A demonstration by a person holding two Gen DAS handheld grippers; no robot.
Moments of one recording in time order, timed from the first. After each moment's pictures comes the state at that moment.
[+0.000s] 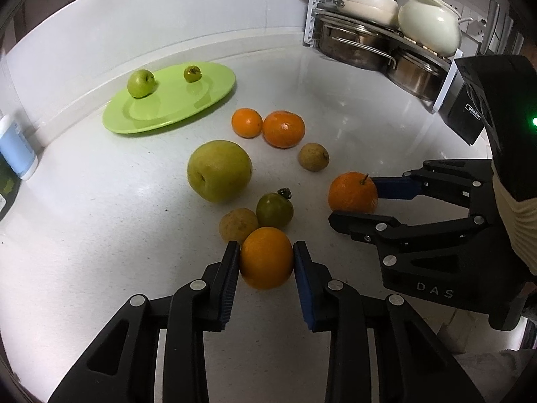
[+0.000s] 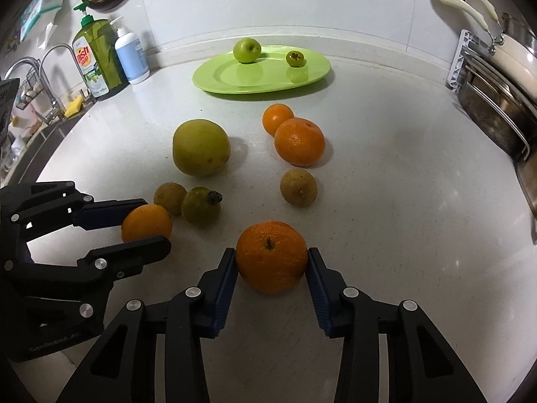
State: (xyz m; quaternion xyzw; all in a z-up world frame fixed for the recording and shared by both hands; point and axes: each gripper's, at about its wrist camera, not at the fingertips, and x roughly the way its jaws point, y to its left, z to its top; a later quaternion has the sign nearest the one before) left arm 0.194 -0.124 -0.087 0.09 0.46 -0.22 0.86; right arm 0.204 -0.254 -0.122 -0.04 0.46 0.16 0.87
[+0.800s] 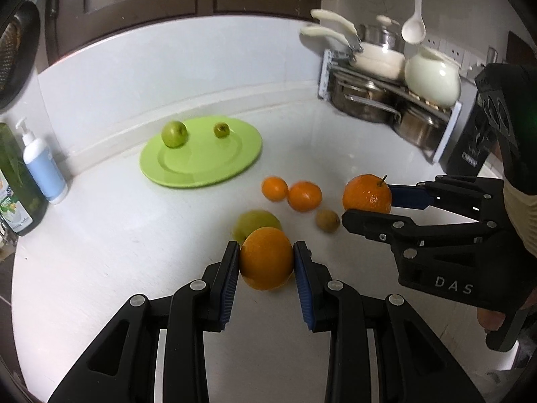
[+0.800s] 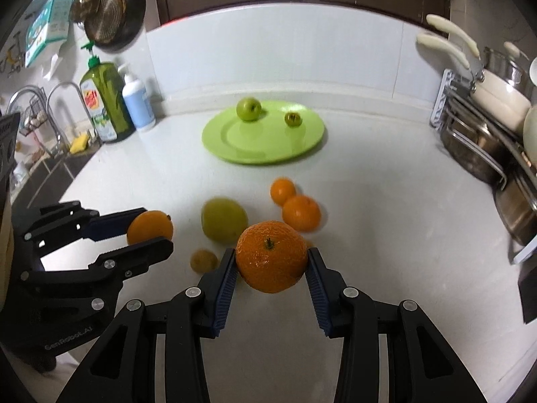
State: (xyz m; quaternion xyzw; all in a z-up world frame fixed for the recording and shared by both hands) left arm 0.198 -0.094 -0.030 0.06 0.38 -0.20 0.90; right arm 0.198 -0.247 -0.055 -0.02 0.39 0.15 0.91
